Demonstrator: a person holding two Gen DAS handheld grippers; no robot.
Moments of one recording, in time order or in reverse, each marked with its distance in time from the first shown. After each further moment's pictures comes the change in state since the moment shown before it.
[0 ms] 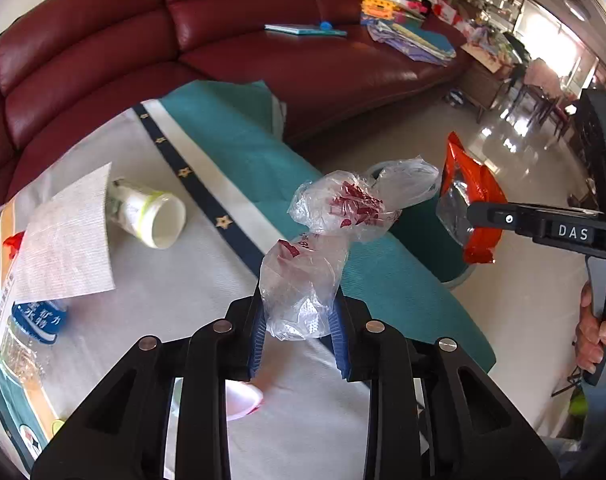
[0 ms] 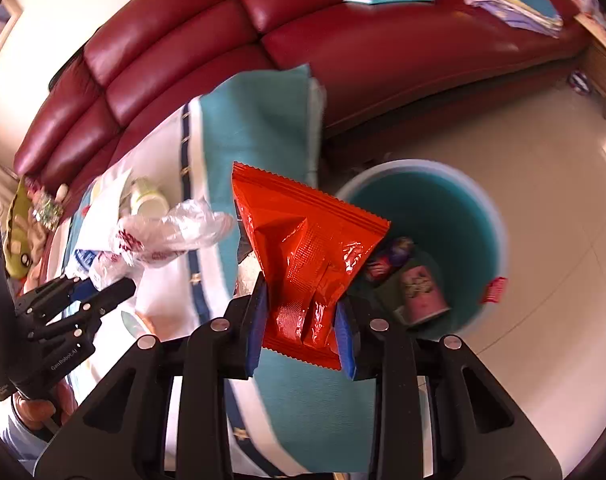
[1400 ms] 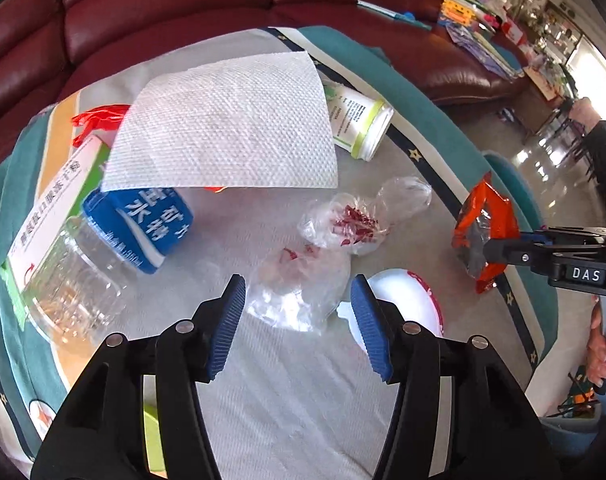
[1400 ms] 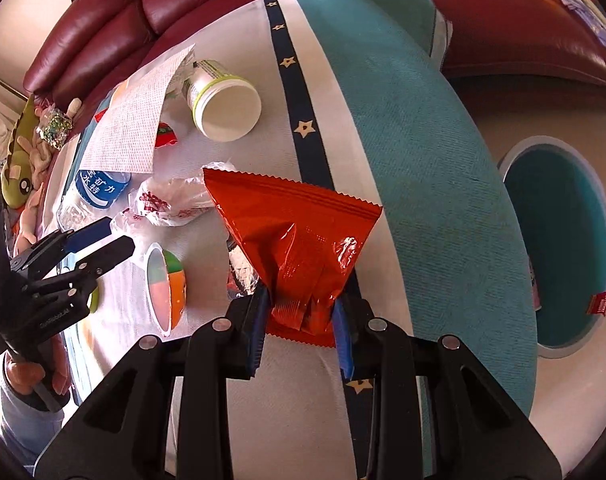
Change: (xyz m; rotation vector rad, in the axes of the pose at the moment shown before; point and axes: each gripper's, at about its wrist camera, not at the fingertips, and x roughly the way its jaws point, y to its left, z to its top) left arm 0.015 0.176 -0.063 -0.198 0.088 0.056; right arm 0.122 0.147 -0.021 -0.181 0.254 0.052
